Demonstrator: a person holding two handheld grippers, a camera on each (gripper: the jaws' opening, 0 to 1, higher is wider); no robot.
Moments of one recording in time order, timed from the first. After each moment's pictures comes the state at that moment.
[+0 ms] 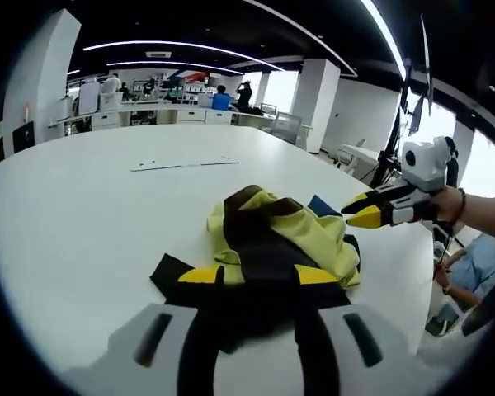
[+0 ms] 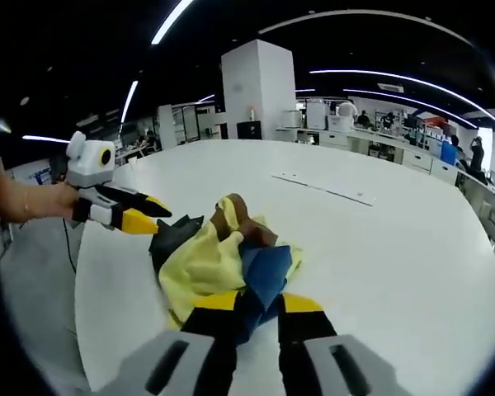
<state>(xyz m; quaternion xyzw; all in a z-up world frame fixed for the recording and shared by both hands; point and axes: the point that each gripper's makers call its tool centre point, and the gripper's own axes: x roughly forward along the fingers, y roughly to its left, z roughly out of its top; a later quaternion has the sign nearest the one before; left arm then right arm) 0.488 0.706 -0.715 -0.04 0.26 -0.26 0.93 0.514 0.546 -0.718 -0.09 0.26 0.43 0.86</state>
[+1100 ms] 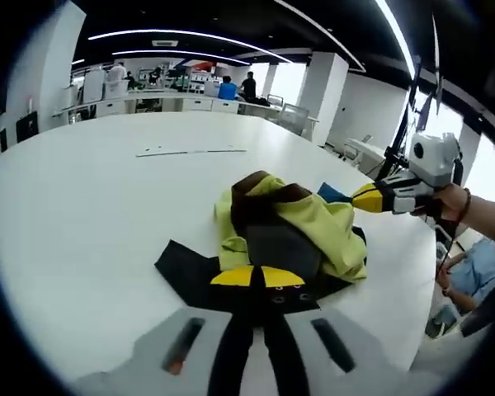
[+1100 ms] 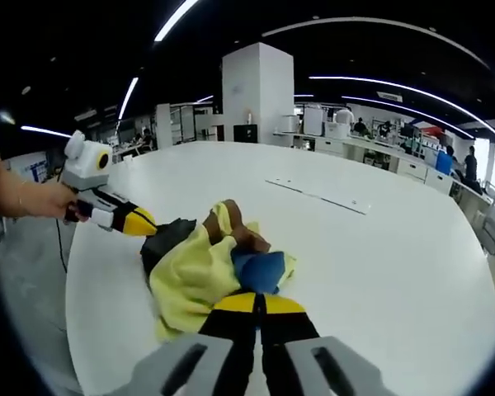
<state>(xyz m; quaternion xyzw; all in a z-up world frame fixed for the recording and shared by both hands) 0.489 0.722 -0.710 -0.05 0.27 -0.23 0.93 0.524 0.542 -0.705 -0.10 0.24 0.41 0.88</state>
